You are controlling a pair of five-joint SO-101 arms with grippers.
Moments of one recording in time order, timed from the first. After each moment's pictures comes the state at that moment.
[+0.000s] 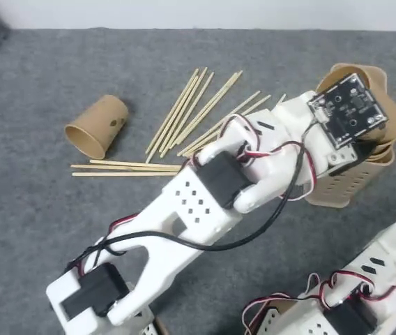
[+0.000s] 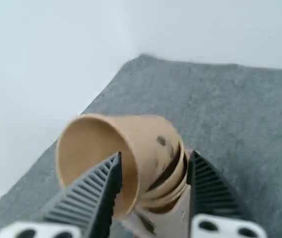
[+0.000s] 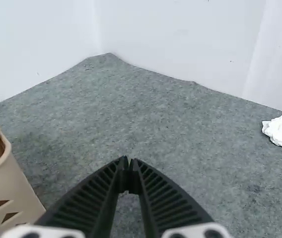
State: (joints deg) left arm 50.5 -3.3 -12.4 52.0 -8.4; right arm 48.2 -103.6 69.9 58.3 -2.7
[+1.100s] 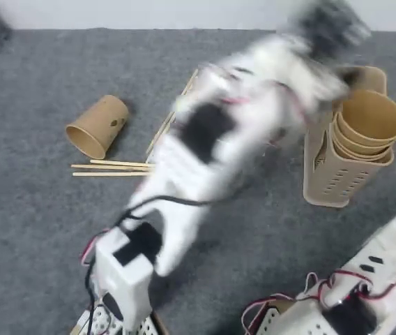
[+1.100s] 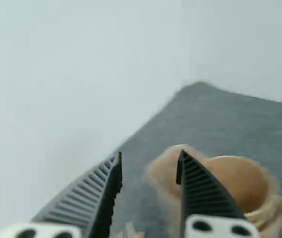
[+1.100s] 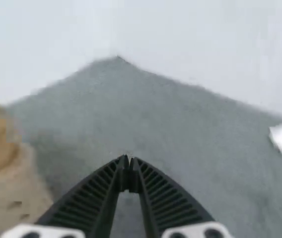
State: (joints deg) left arm 38.4 20.0 -67.6 77.4 -6.8; right arm 42.7 -102.4 64.7 57.6 -1.4
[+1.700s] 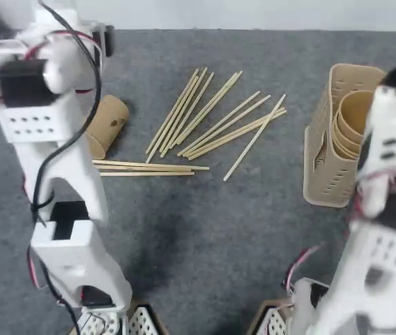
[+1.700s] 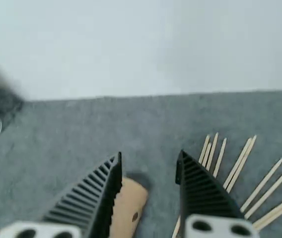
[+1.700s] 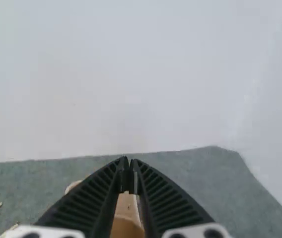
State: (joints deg) left arm -7.6 19.6 -68.4 99.4 1.4; right arm 15.1 -42.2 20.4 39.0 9.3
